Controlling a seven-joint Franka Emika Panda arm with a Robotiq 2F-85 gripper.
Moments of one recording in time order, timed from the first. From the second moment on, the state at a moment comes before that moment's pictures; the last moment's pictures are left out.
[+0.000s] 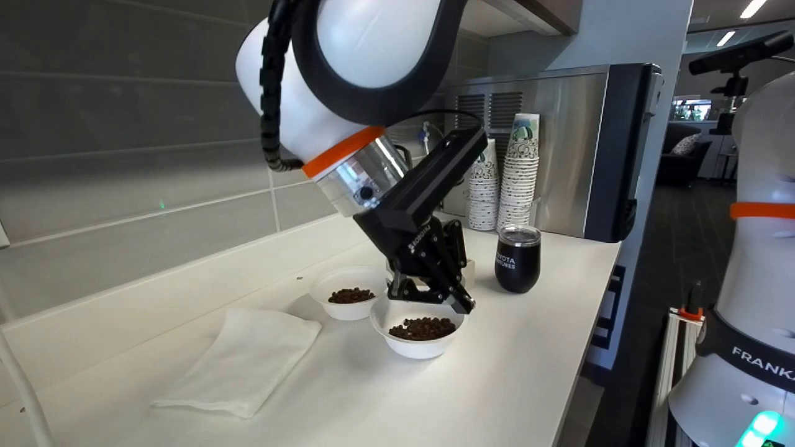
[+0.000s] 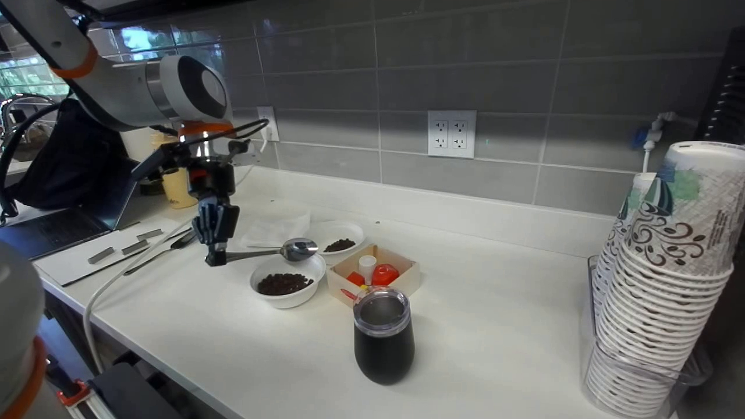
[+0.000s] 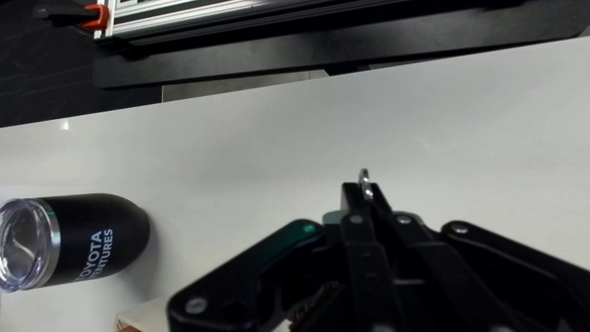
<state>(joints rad) 0.31 -0.01 0.28 -2.44 -0.13 1.86 0.69</state>
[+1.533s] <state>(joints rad) 0.19 -0.28 0.11 -2.72 0.31 1.99 0.09</state>
